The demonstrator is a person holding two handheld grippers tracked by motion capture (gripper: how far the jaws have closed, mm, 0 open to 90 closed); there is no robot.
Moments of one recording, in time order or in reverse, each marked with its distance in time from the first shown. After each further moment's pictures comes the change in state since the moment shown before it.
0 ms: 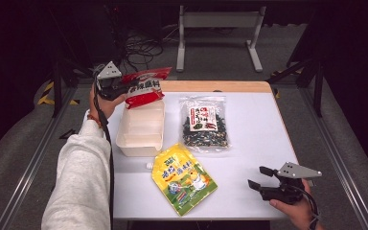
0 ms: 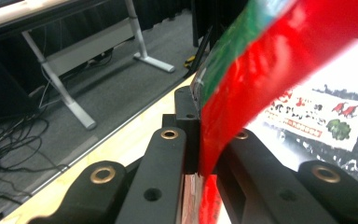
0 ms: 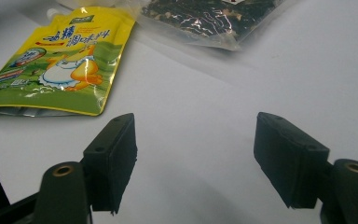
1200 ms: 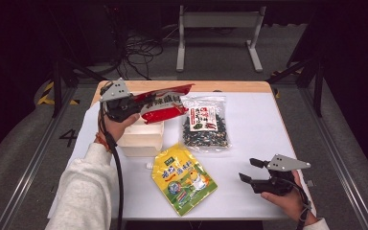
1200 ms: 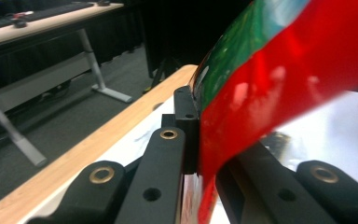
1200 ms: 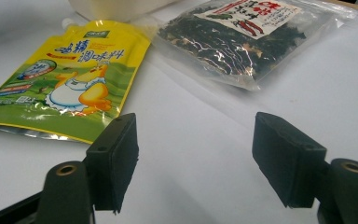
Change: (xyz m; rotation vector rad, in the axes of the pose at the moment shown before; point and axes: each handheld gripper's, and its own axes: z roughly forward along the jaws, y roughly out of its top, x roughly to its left) left arm -0.081 0.016 -0.033 -0.123 -0.149 0.007; right arm 0.004 0.024 0.020 -0.027 0.037 -0.107
